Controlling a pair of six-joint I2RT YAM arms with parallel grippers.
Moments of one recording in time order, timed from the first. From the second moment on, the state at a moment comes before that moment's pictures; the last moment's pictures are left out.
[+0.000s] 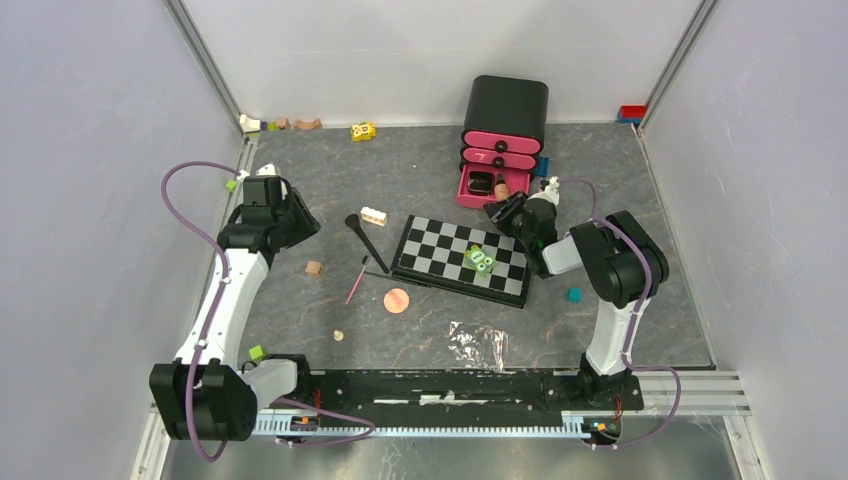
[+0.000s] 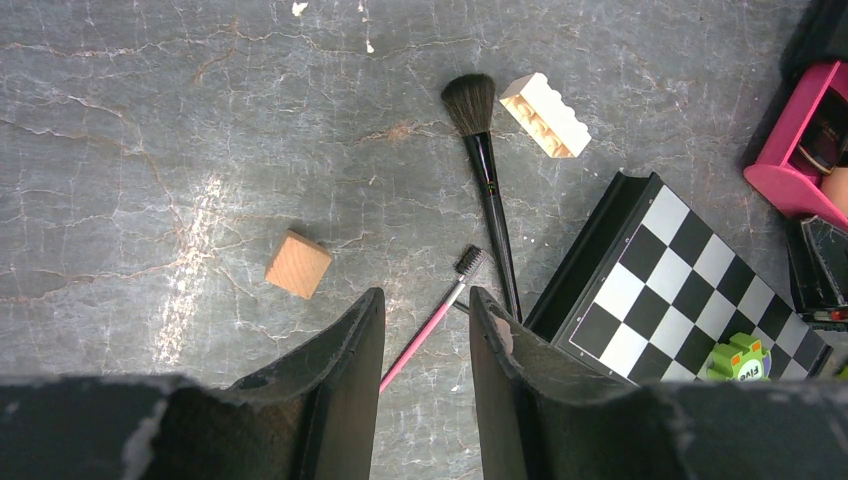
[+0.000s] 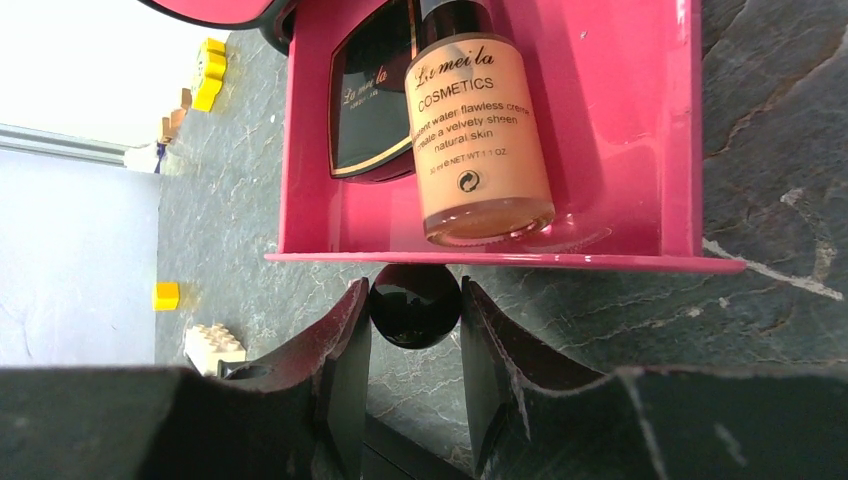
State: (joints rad) left arm -0.01 1.12 0.97 -0.63 0.01 -0.47; right arm 0.33 1.92 0.69 0.89 0.02 0.93
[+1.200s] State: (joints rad) left arm -0.01 1.12 0.97 -0.63 0.01 -0.47; right arm 0.29 1.68 0.77 0.57 -0.05 0.60
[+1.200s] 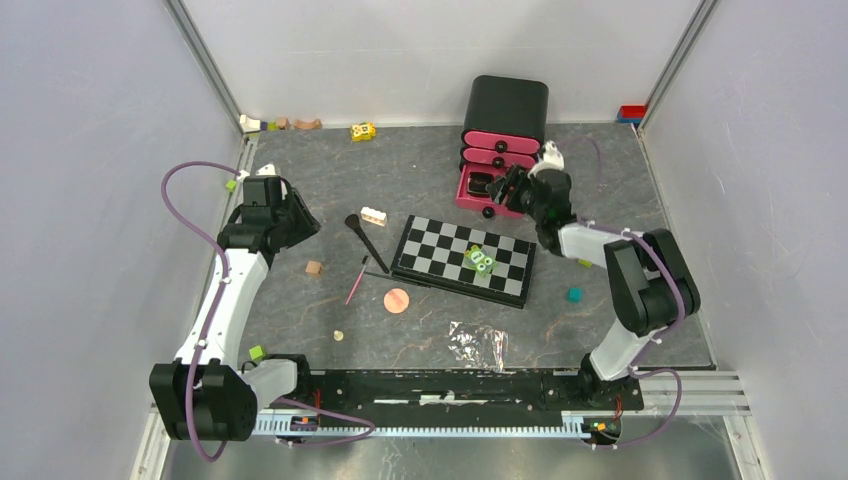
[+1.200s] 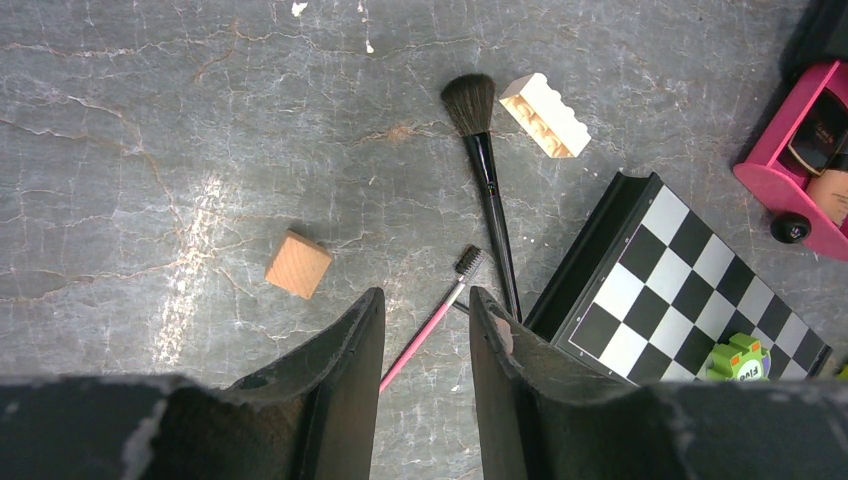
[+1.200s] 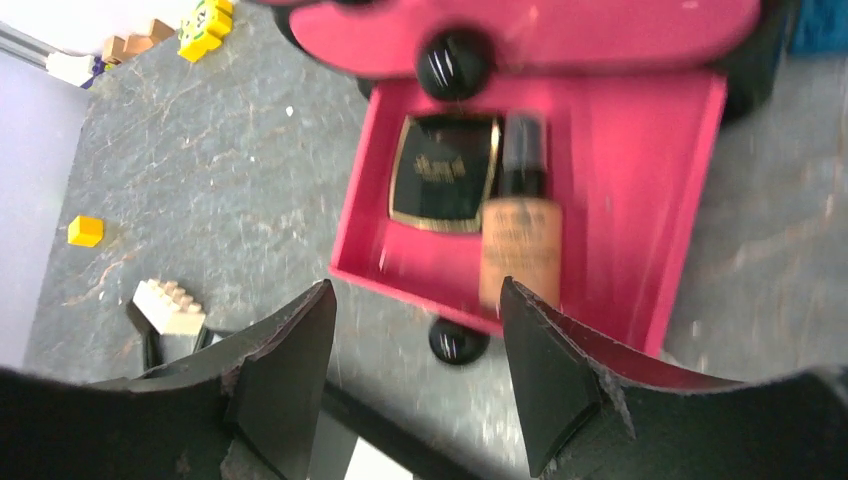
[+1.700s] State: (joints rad) left arm -0.01 1.12 0.97 -0.63 0.01 -0.47; right arm 0.27 1.85 1.05 0.30 -0.23 0.34
